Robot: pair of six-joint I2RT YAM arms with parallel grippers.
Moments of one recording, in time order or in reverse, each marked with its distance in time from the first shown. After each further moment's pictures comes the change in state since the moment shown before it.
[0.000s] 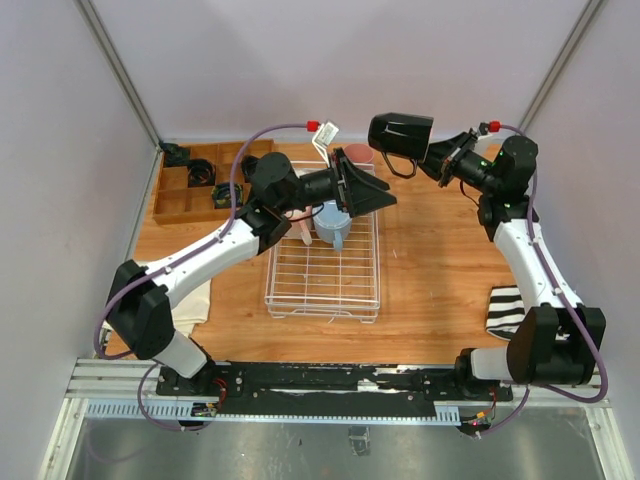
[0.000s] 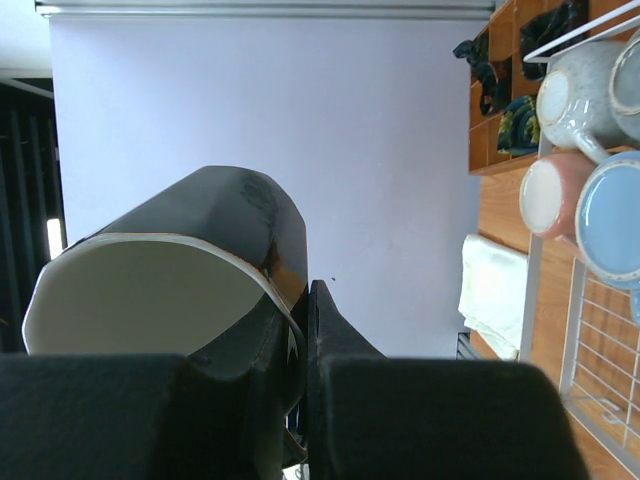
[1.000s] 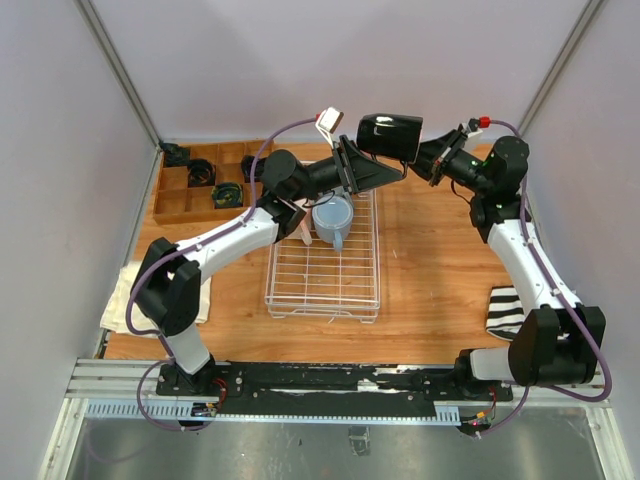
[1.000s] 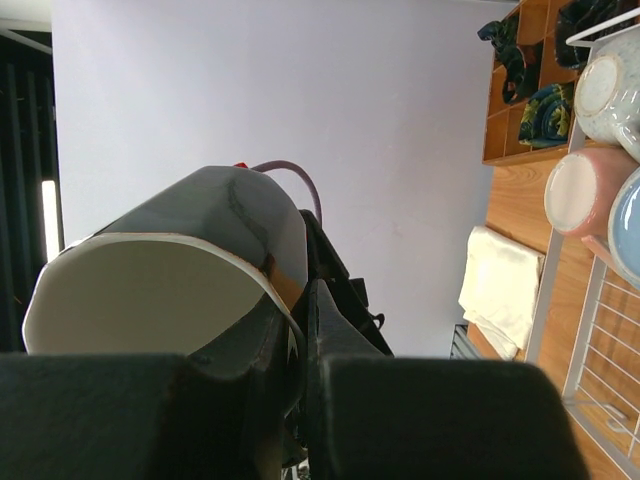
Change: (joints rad) left arm 0.039 0.198 0.082 0.348 0.031 -0.426; right arm 0.069 -0.006 -0.003 0.069 0.024 0.010
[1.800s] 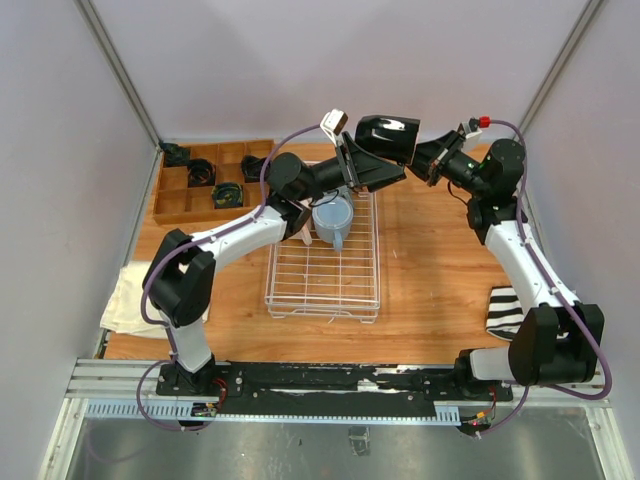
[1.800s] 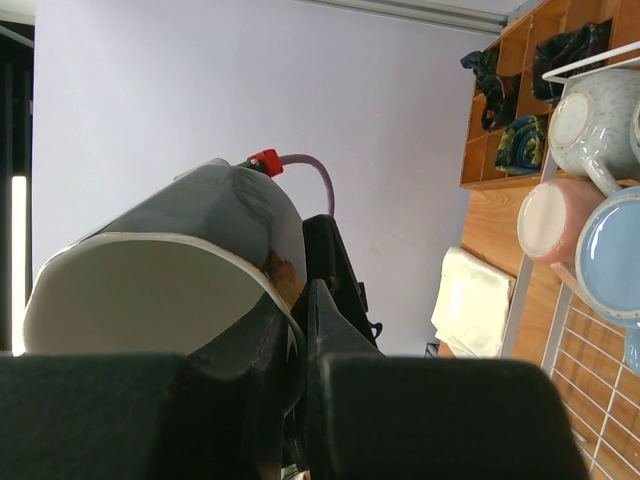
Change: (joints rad) left arm 0.004 0.078 0.018 0.111 -0.006 -0.192; right arm 0.025 0.006 -0.016 0.021 0.035 -0.087
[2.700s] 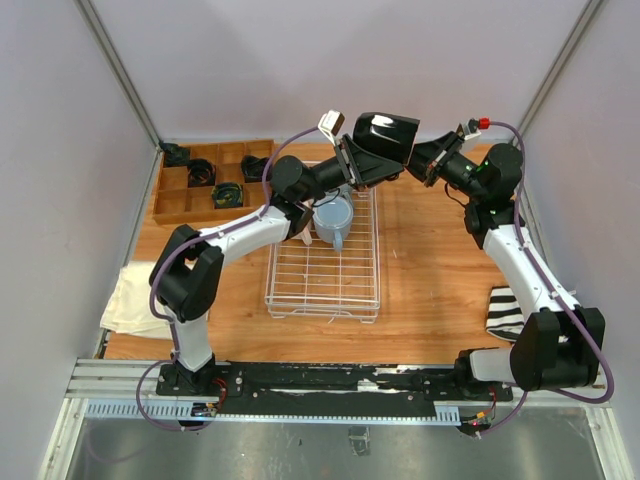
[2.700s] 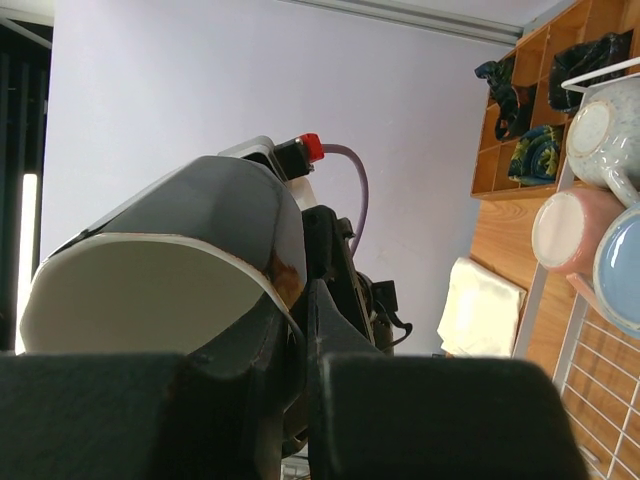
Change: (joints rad) left arm 0.009 0.045 -0.002 0.071 -0.061 -0.036; right arm 0.025 -0.023 -0.040 0.062 0.040 0.018
